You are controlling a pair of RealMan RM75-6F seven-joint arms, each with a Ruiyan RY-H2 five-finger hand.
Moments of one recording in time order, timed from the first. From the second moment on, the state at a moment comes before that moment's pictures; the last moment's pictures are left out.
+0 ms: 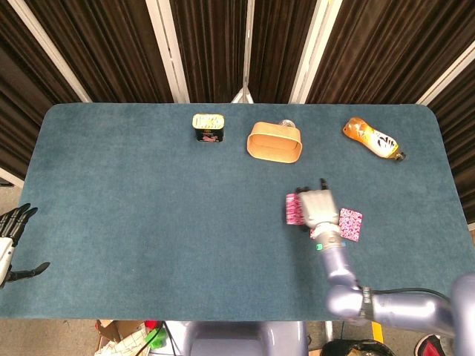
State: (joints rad) left arm -0.09 -1.03 -0.01 -1.63 1.49 1.42 -0.17; right arm 0.93 -1.49 0.20 -1.73 -0.36 1.18 -0.92
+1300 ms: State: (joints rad) left arm -0.08 -1.04 -0.03 -1.63 1.44 1.43 -0.13; right arm 0.92 -1.57 0.14 -1.89 -0.39 1.40 -0.99
